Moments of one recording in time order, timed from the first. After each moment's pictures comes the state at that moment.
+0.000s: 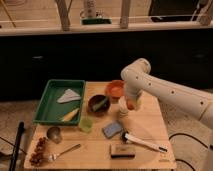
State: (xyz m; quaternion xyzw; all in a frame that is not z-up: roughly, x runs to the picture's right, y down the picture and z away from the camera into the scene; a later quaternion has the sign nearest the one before) arm 0.149 0.081 0.796 -0.29 -0.06 -0.28 0.91
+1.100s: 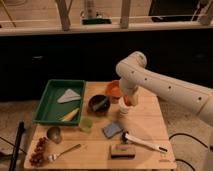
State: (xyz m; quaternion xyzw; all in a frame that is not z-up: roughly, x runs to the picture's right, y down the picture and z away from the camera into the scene) arm 0.128 0.046 0.775 -0.25 -0.07 -0.31 0.91
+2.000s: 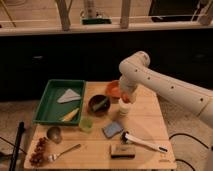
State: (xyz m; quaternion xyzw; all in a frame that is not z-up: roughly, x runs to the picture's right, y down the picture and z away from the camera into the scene) arm 0.118 0.034 0.787 -0.22 -0.12 -0.33 0.91
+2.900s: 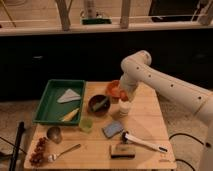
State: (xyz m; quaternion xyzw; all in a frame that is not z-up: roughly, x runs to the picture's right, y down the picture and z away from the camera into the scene) arm 0.121 0.035 0.794 -0.24 -0.13 -0.33 0.90
